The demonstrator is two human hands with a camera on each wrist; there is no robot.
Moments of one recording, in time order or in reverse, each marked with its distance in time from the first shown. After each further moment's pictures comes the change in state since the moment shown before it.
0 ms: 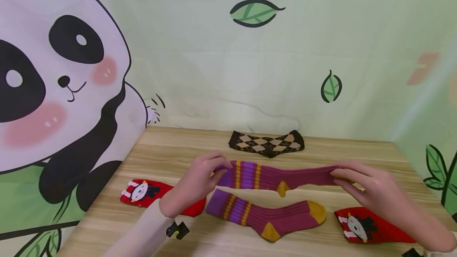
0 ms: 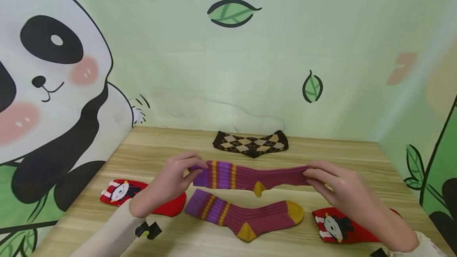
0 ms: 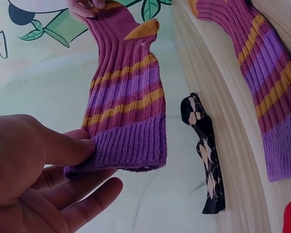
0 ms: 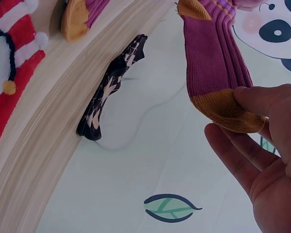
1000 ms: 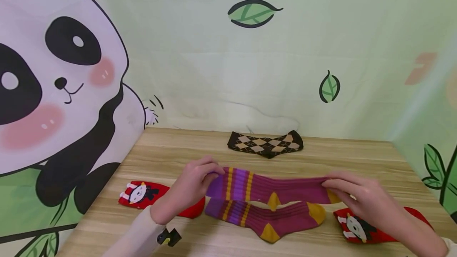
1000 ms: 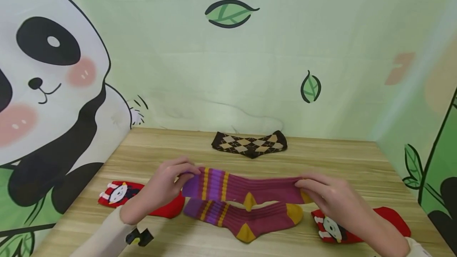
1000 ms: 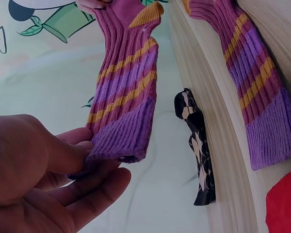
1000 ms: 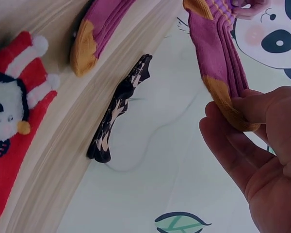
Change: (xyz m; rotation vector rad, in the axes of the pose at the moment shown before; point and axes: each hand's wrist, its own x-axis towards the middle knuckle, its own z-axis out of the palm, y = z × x) left_hand -0.017 -0.009 -0.005 0.036 0.021 0.011; right_hand -0.014 -0.009 0.016 0.140 -0.006 -0.030
